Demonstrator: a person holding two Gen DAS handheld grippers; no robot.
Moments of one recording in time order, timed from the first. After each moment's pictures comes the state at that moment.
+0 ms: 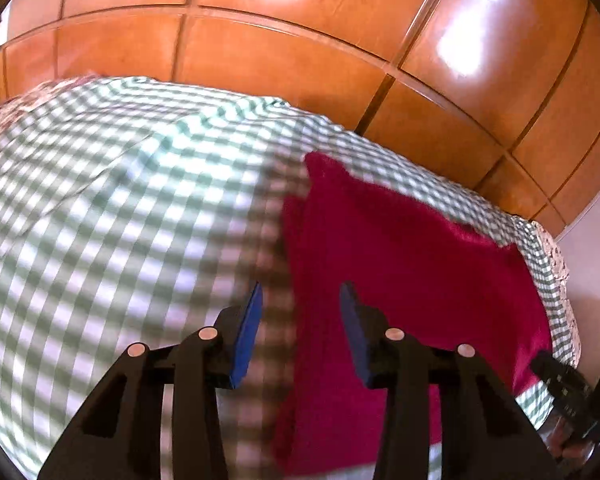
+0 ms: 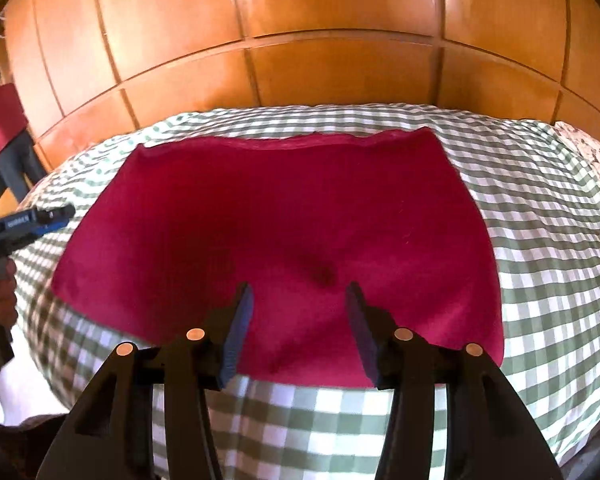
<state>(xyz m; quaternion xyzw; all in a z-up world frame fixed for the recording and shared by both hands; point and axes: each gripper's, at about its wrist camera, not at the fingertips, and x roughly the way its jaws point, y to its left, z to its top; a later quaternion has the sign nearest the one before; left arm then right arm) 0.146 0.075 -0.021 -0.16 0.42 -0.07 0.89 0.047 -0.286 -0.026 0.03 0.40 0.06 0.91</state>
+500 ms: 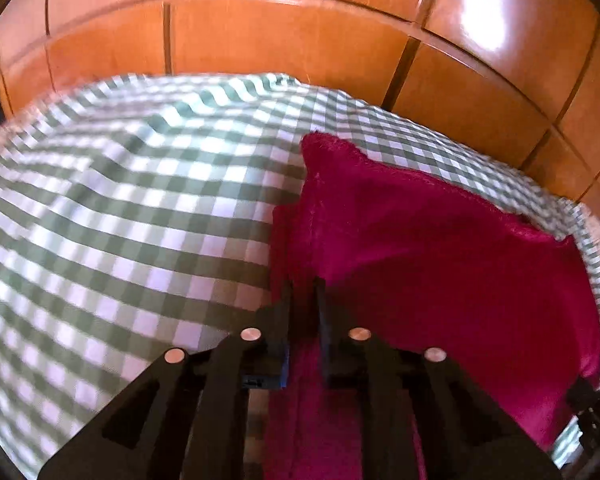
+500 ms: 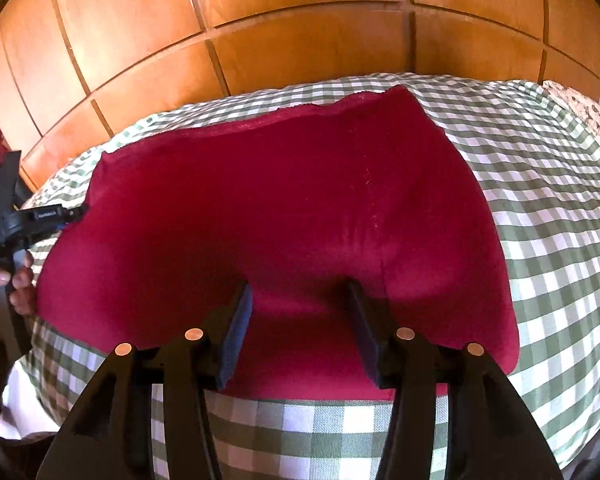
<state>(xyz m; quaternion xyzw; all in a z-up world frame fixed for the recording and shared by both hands) 0.184 0.024 -0.047 -0.09 0.44 0.00 0.89 0.058 -0.301 -0.058 0.07 0.42 0.04 0.90</state>
